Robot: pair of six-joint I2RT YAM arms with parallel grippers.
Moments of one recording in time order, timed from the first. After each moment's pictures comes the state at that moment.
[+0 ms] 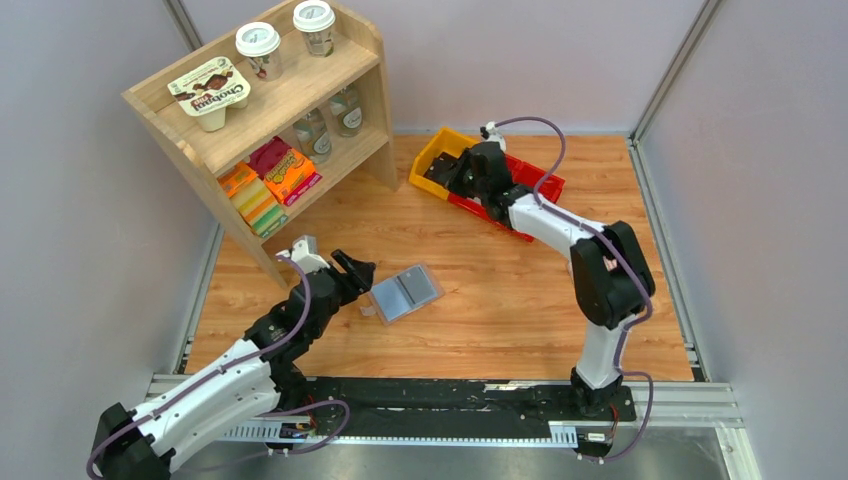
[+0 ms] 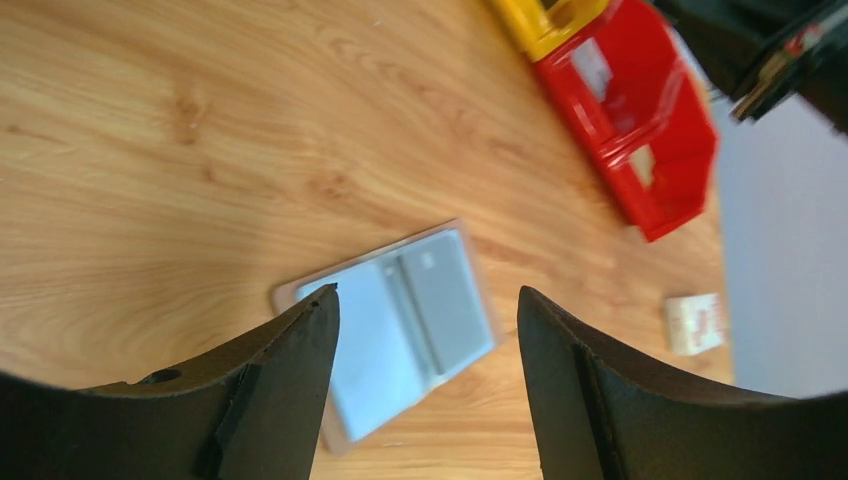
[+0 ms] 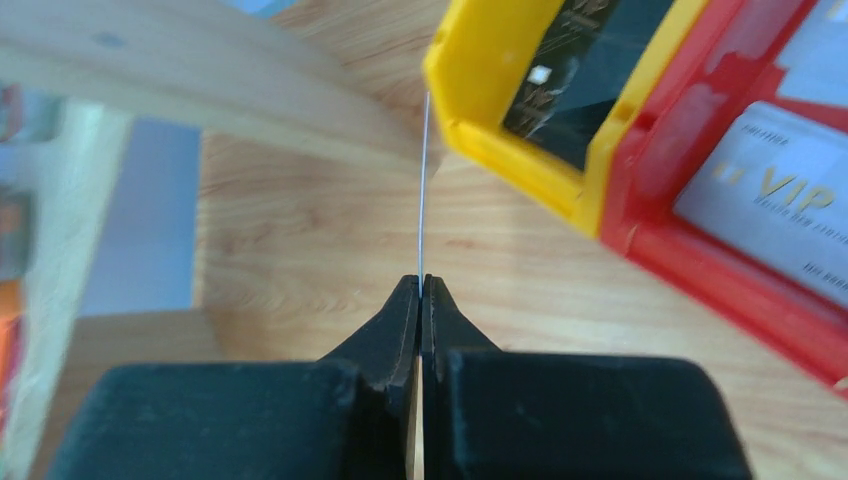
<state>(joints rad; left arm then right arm) -0.74 0.62 0.35 -0.08 -0.48 -0.96 0.51 1.82 1.31 0.11 -0.01 0.83</state>
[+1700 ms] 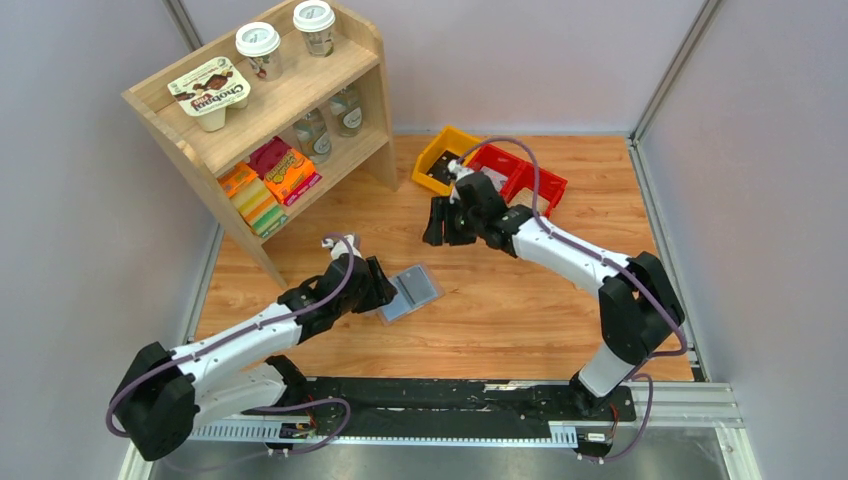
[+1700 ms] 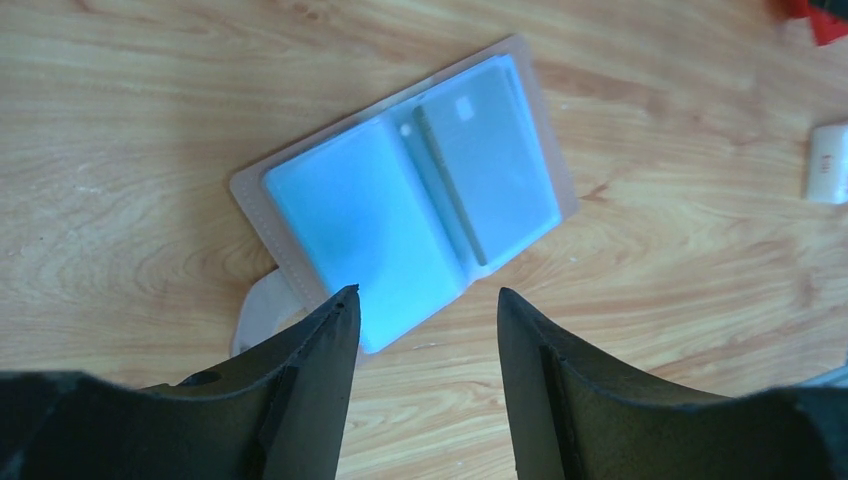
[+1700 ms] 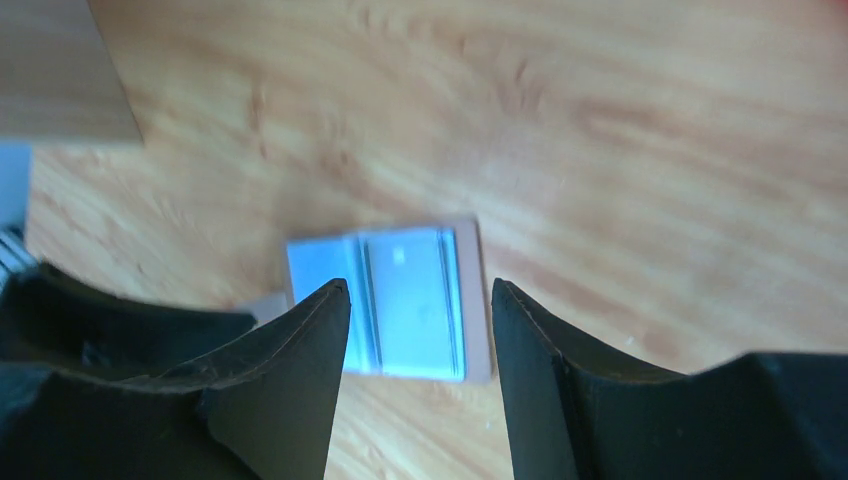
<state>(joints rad) -0.74 0.98 0.49 -0.21 -0.20 -0.91 0.63 1.64 1.23 -0.26 -0.12 0.51</state>
